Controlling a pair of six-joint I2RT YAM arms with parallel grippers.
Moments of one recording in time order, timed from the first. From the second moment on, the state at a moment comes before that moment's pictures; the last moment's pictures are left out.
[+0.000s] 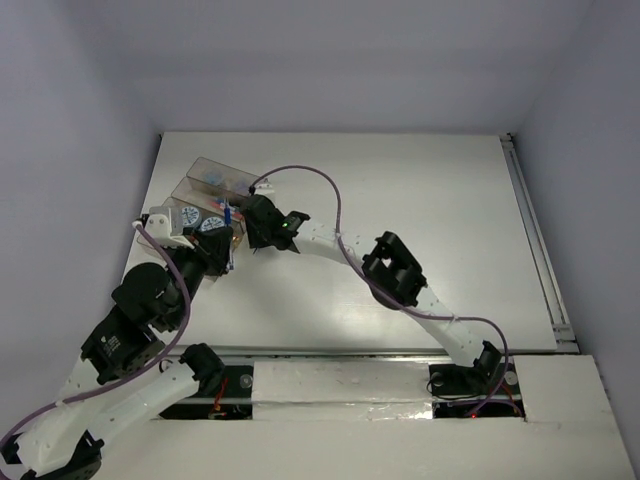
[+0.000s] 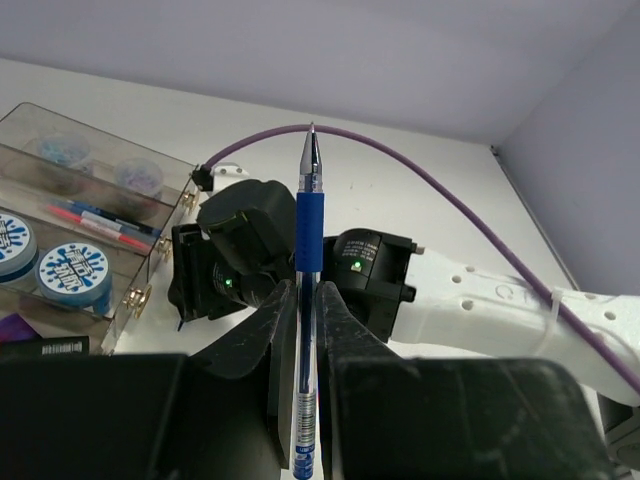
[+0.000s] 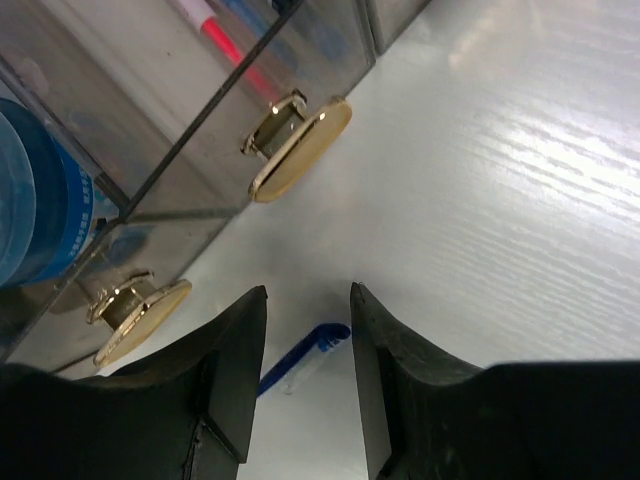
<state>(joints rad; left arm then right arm) -0.79 0.47 0.94 -0.51 -0.51 -0.40 0.98 2.56 2.22 -0.41 0.30 0.57</state>
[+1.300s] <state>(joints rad) -0.79 0.45 0.86 -0.46 -0.45 -0.38 1.01 2.51 2.13 -0.42 0.36 0.57</state>
